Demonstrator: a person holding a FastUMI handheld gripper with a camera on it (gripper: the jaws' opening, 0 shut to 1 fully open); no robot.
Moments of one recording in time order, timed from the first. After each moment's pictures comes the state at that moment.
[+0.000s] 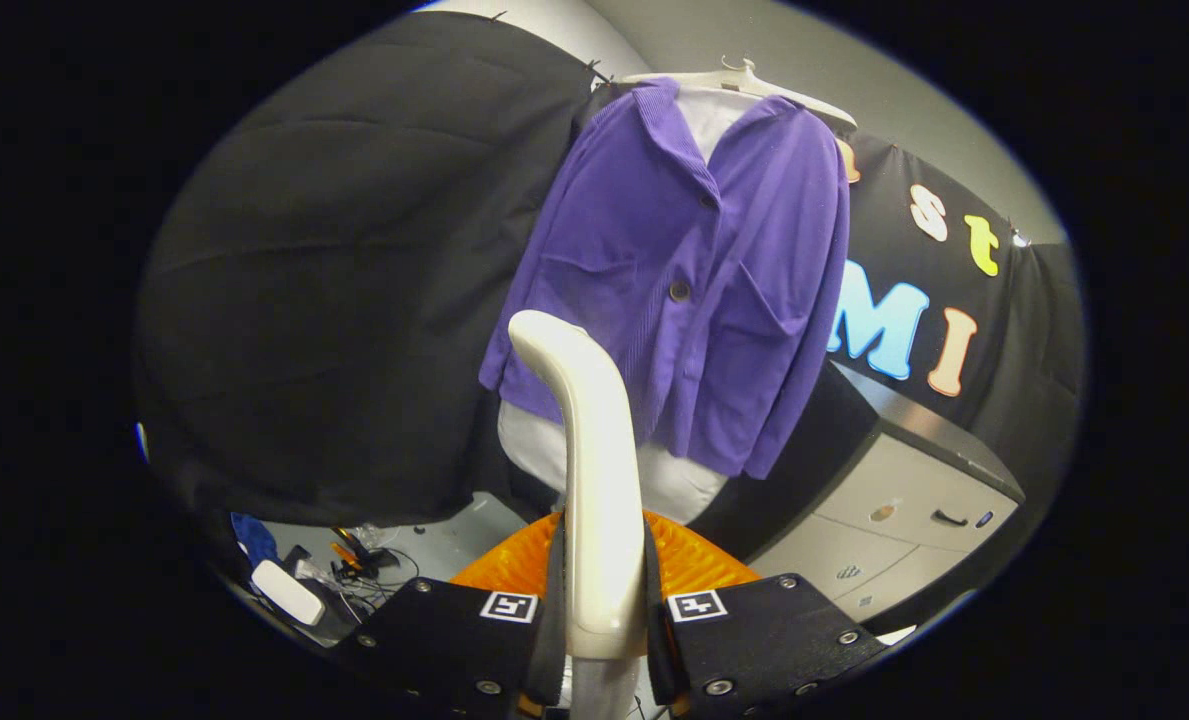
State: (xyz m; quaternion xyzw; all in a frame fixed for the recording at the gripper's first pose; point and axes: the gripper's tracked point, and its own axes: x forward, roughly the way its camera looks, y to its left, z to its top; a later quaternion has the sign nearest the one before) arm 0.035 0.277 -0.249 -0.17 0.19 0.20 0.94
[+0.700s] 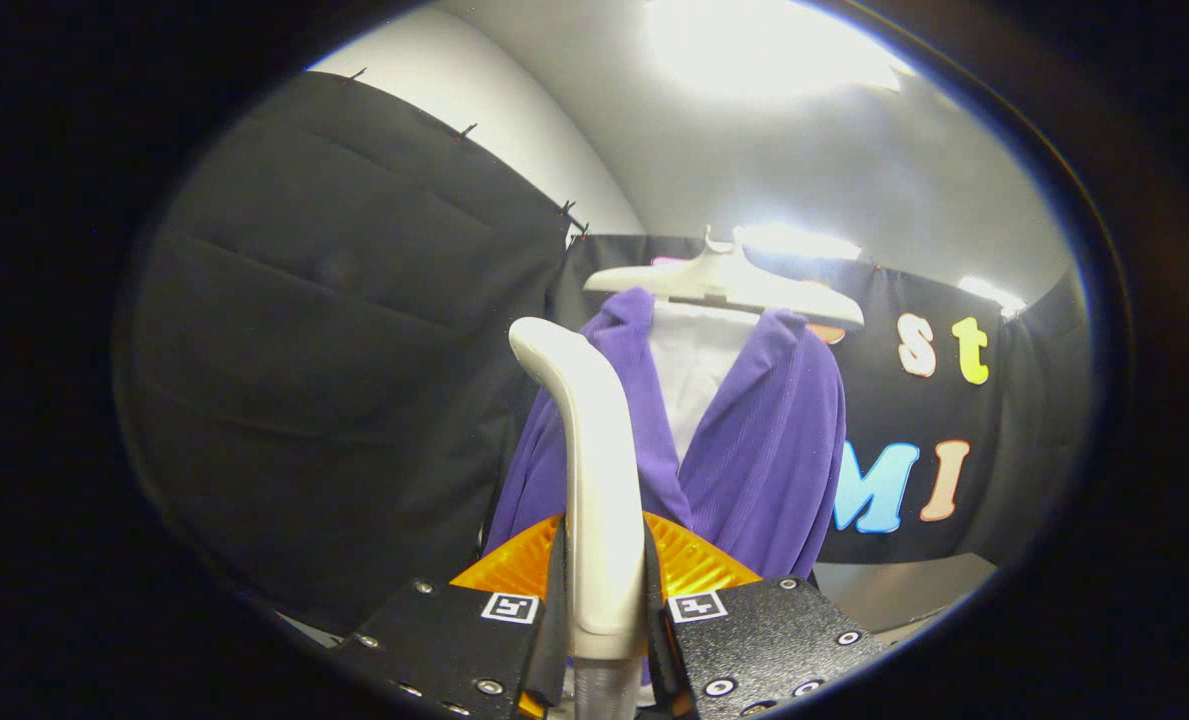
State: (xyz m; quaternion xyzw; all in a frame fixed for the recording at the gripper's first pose) arm 0.135 0.350 0.016 -0.11 -0.06 0.20 0.97
